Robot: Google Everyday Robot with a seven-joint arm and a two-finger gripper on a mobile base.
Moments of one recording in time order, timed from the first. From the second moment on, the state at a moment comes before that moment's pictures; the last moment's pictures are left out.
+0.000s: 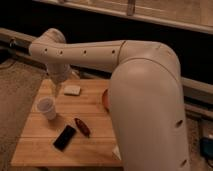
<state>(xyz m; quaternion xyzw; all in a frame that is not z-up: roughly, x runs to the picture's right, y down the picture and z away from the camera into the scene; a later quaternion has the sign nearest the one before) -0.192 -0.006 0.711 -0.26 0.10 0.37 0.89</state>
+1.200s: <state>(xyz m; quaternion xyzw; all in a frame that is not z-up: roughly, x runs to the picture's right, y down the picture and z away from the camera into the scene) -0.280 -0.011 0.758 -0.29 0.05 0.31 0.91</state>
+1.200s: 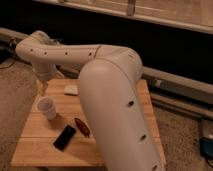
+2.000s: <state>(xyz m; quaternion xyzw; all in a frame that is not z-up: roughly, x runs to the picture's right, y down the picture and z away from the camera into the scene) -0.297 0.032 0.822 -0.33 0.05 0.26 0.90</state>
